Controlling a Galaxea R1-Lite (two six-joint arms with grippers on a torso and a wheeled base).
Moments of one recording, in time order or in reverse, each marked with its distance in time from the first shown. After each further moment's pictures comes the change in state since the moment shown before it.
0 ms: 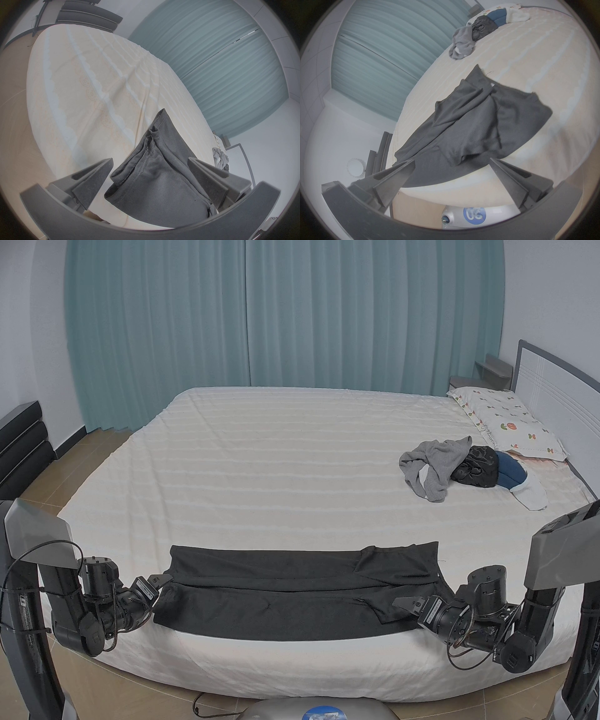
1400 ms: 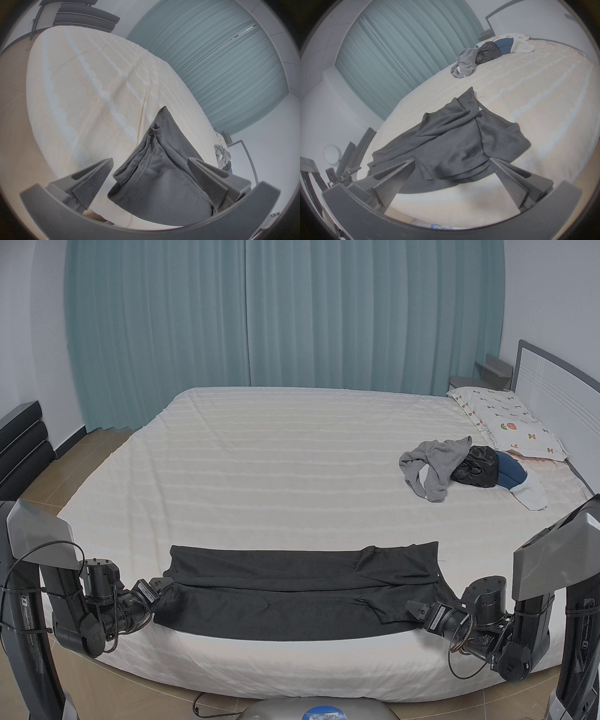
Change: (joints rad) left arm 0.000 0.011 0.004 0.000 0.000 0.034; right arm 0.000 0.102 0.061 -0.187 -0.212 -0.224
